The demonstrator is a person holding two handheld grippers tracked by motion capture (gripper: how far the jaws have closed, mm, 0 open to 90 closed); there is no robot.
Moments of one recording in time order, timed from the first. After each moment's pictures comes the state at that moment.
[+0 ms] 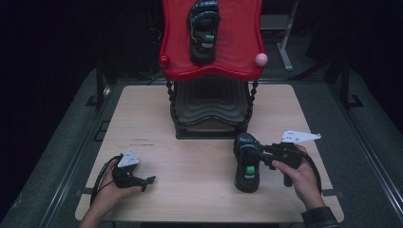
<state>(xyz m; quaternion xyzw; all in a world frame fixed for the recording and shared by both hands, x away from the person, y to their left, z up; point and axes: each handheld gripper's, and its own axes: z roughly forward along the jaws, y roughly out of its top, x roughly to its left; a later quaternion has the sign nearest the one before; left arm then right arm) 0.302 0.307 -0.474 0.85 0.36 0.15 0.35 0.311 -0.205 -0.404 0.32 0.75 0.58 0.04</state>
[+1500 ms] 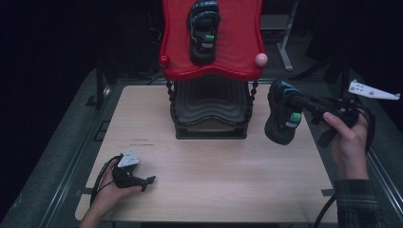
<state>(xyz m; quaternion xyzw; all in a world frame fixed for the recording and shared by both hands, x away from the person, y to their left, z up) 0.302 0.307 -0.474 0.85 0.36 0.15 0.35 0.335 -0.287 -0.271 0.32 0.64 0.68 0.13</state>
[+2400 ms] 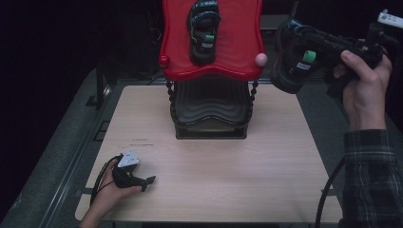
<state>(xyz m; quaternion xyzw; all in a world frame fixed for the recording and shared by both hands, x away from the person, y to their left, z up) 0.302 0.307 -0.474 0.85 0.36 0.15 0.35 0.377 -0.281 -0.153 0.28 0.62 0.71 0.17</state>
